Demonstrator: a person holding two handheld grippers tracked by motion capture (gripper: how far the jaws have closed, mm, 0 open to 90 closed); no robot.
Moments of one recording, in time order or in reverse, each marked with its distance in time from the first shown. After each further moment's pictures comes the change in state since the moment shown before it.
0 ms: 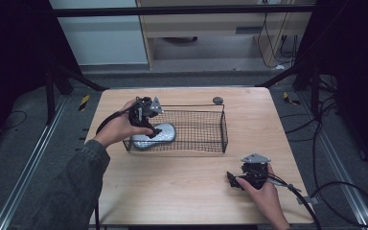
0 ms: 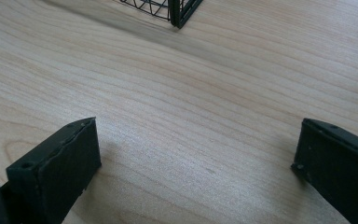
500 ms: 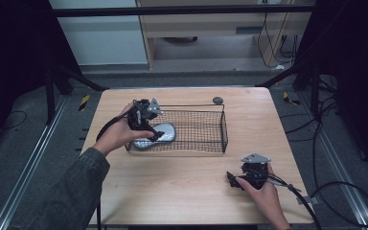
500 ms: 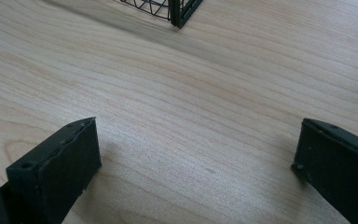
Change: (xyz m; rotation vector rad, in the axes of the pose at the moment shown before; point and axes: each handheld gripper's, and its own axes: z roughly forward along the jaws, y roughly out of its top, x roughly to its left) left arm -0.017 -0.004 -0.012 -0.089 -0.008 -0.117; right arm 0.000 0.000 0.000 0.000 0.003 0.002
